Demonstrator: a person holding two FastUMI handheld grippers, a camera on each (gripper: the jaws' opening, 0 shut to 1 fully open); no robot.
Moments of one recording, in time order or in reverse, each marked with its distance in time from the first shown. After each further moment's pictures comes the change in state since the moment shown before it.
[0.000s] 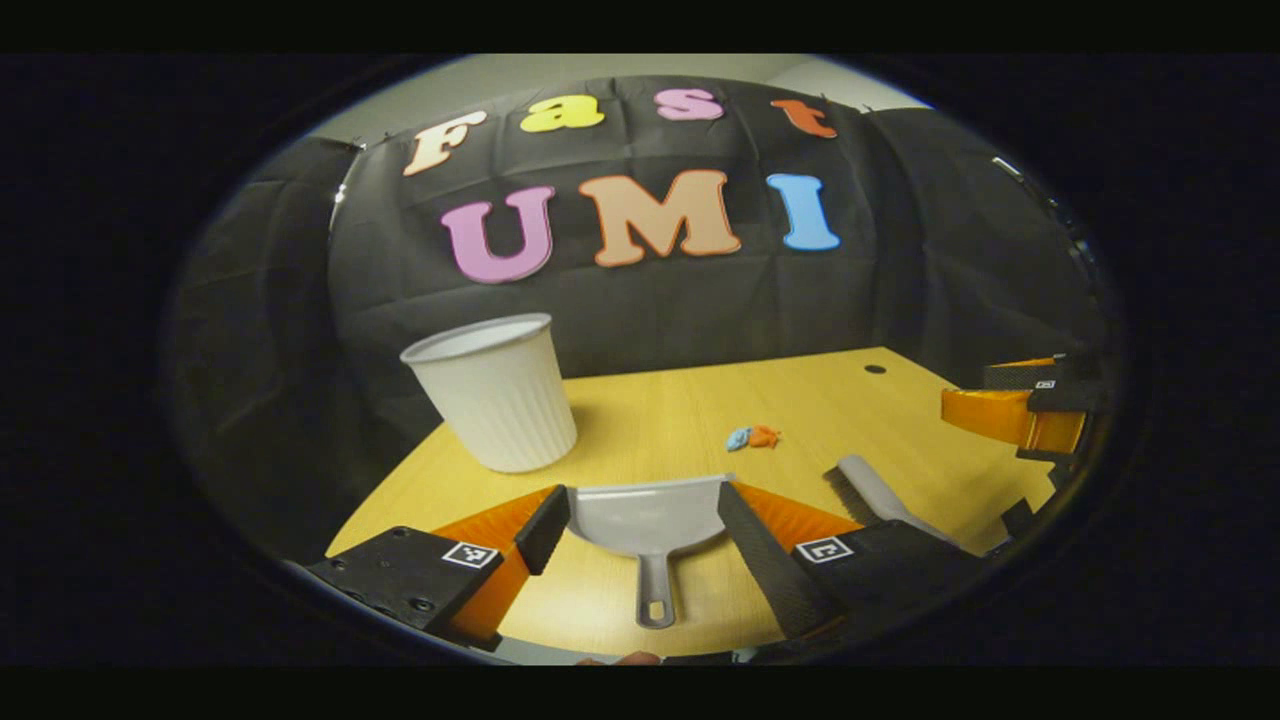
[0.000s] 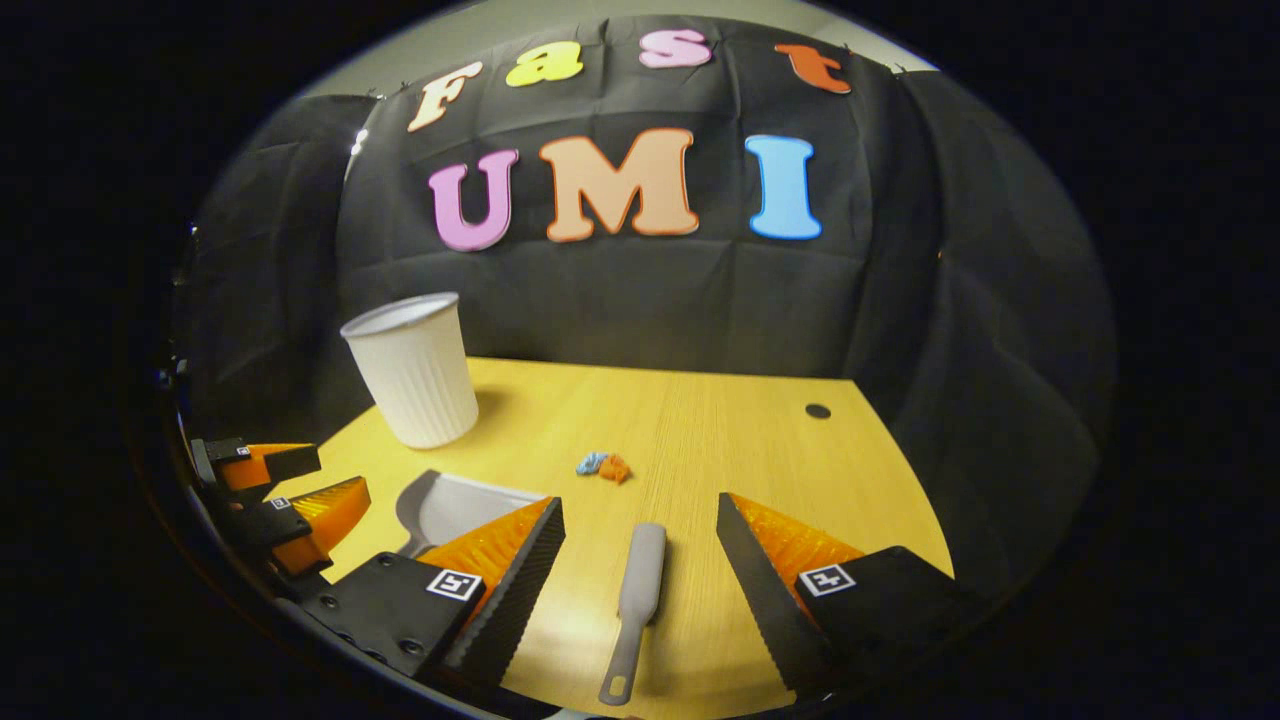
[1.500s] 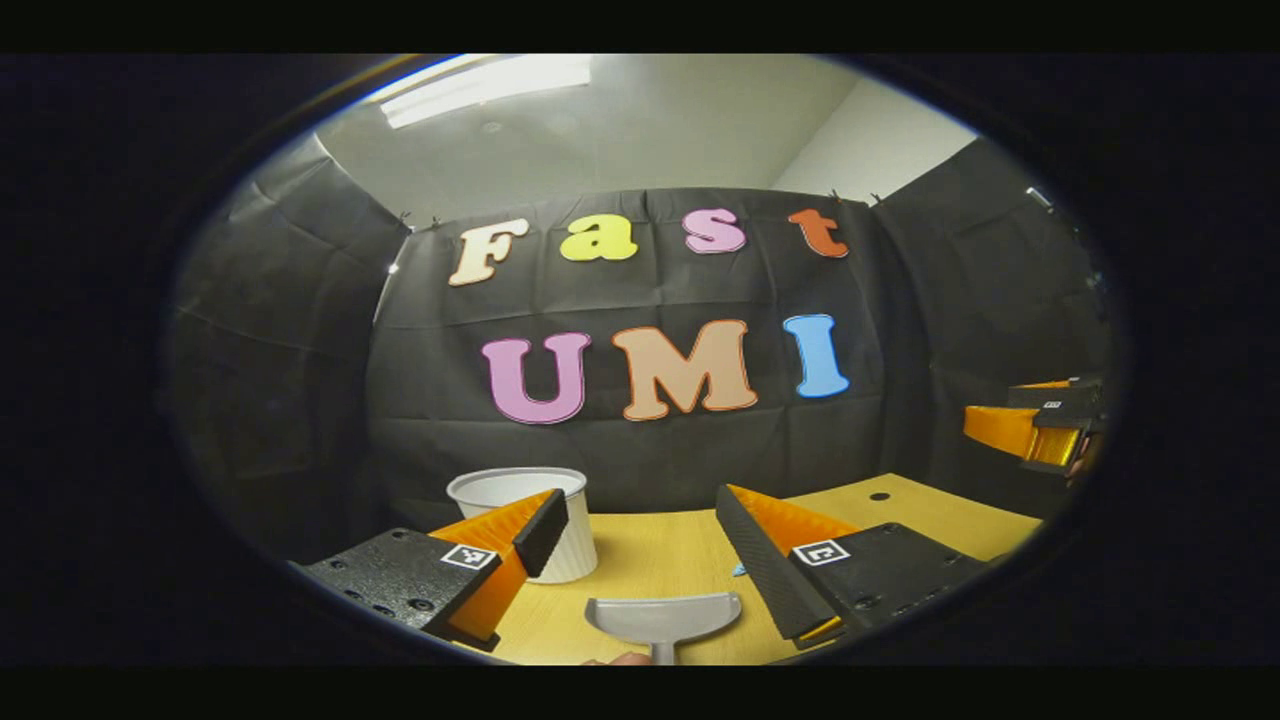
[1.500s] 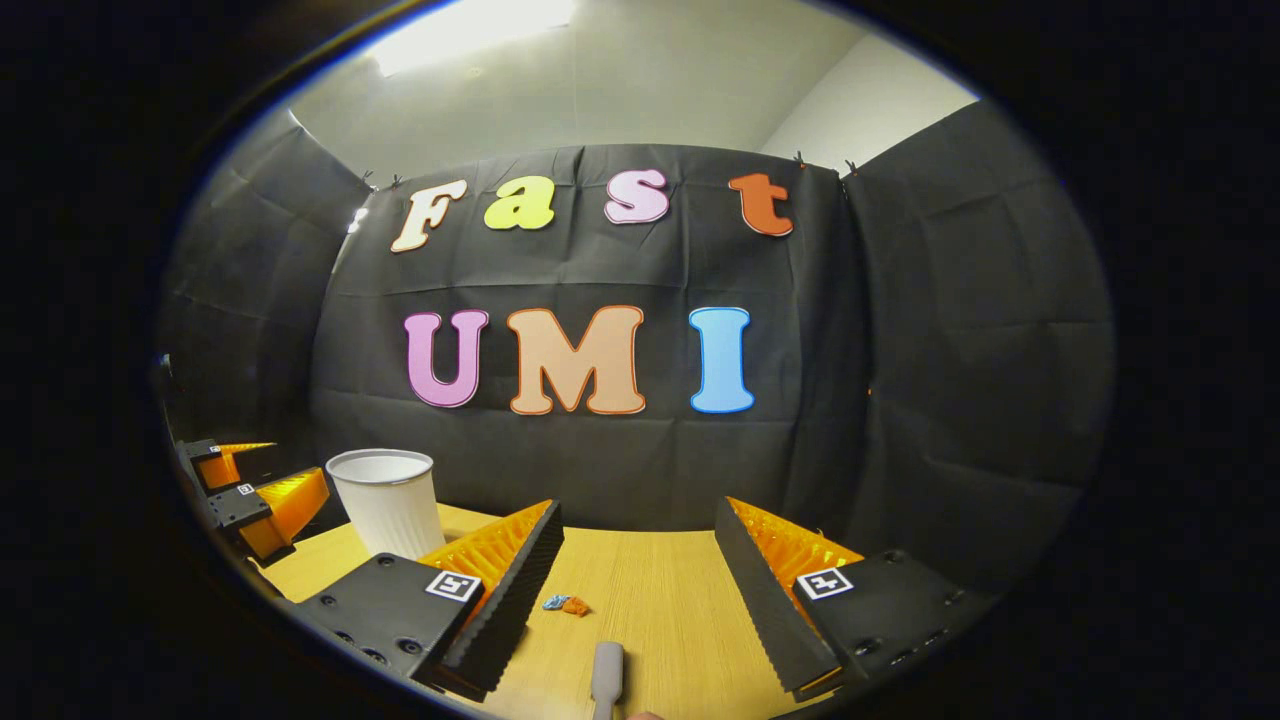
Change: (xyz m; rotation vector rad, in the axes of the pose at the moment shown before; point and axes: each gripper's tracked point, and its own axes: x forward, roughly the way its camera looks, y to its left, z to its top) left arm -0.094 0.016 0.186 -0.008 -0.578 0.054; right arm -0.119 -0.031 0.141 0.061 -0.556 -0.143
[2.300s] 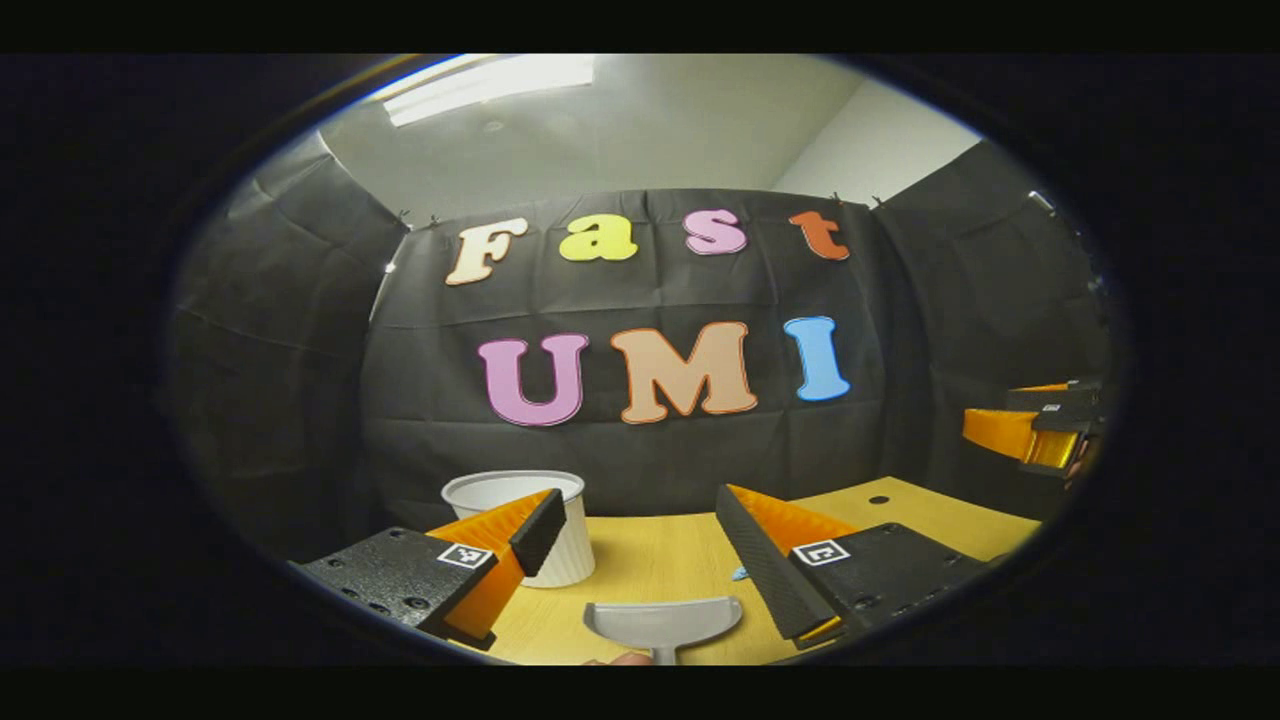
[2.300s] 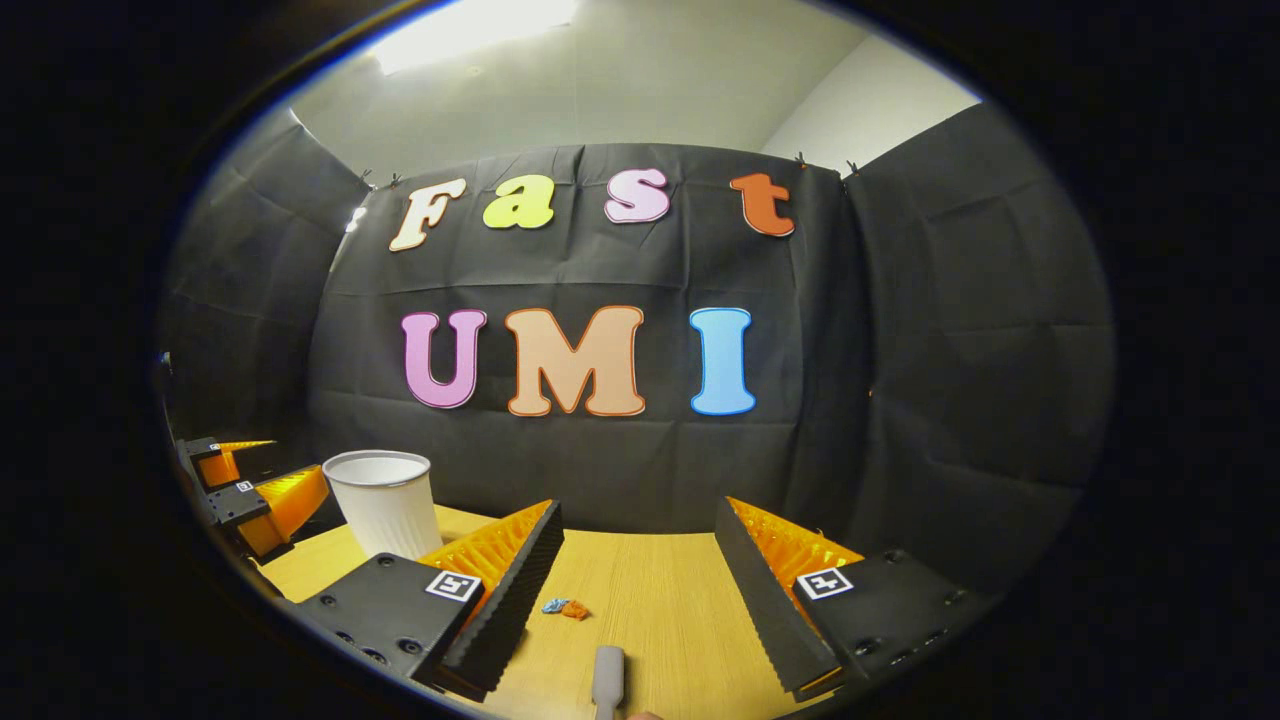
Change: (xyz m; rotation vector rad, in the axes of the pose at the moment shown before) left arm 0.013 0.001 0.001 -0.011 -0.005 -0.009; right arm 0.010 0.002 0.002 -0.004 -0.004 -0.006
